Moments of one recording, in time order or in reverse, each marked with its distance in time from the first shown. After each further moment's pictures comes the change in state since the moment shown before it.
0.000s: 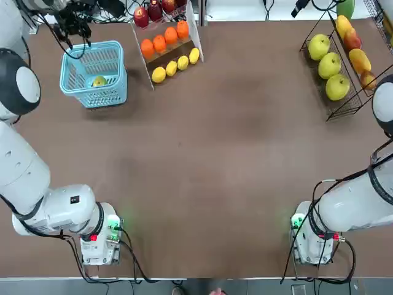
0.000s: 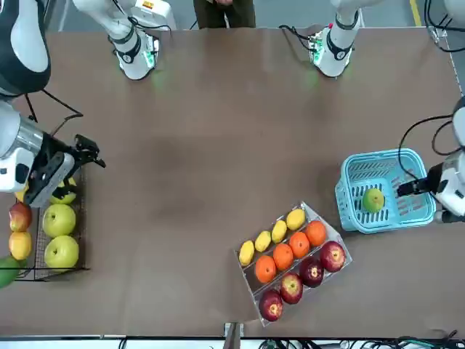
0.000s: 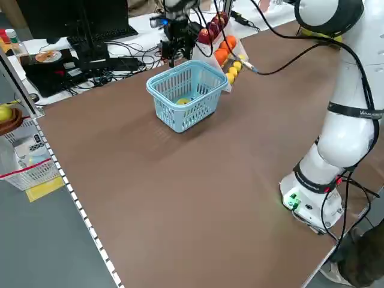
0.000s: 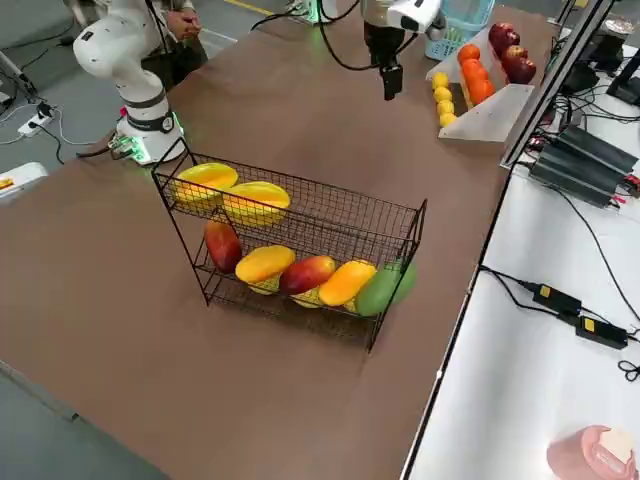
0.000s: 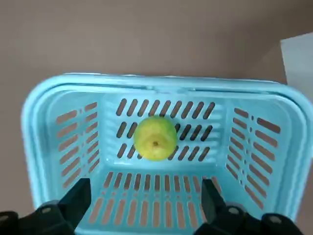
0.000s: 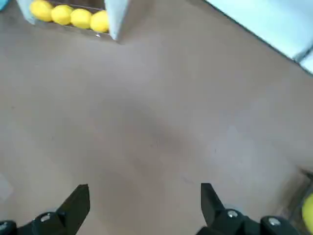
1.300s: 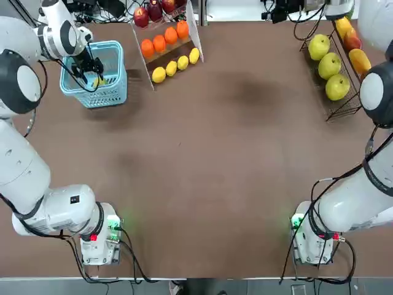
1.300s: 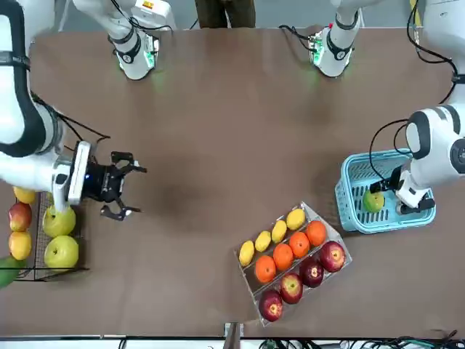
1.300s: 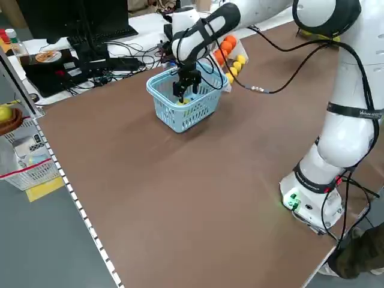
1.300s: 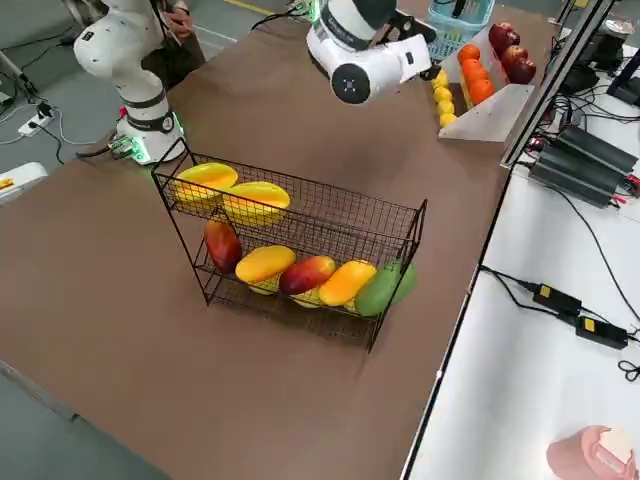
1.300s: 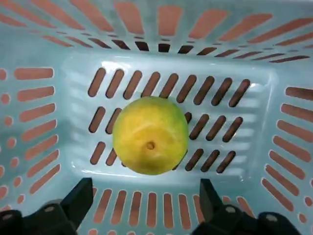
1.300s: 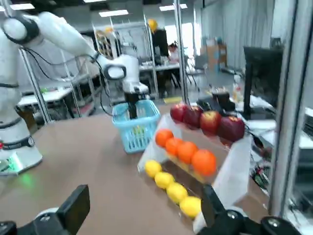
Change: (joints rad) left arm 0.007 0.020 0.003 -0.327 -0.016 0.330 -0.013; right arm 0.018 0.120 -0.032 -0.234 1.069 -0.064 -1.134
